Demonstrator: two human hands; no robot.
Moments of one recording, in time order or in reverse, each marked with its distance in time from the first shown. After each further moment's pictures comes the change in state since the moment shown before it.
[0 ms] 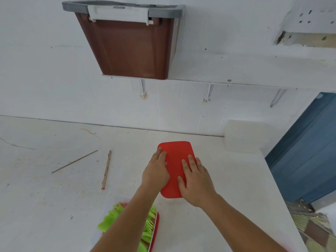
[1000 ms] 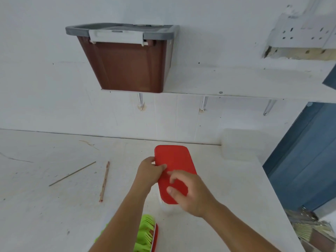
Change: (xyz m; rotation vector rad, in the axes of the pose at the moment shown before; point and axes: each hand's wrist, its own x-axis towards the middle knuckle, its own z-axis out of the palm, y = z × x) left_hand 0.013 0.026 -0.054 -0.653 -0.028 -0.400; right_hand -0.028 -0.022 -0.061 0.651 0.166 -0.295
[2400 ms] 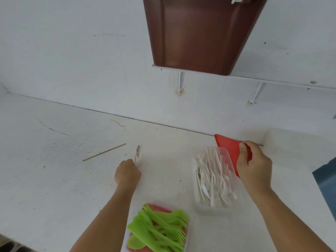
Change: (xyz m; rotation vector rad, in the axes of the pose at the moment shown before) left_hand 0.071 -0.155 -0.143 0.737 0.396 -0.223; right_hand 0.074 0.064 -0.007 -0.239 0.740 0.005
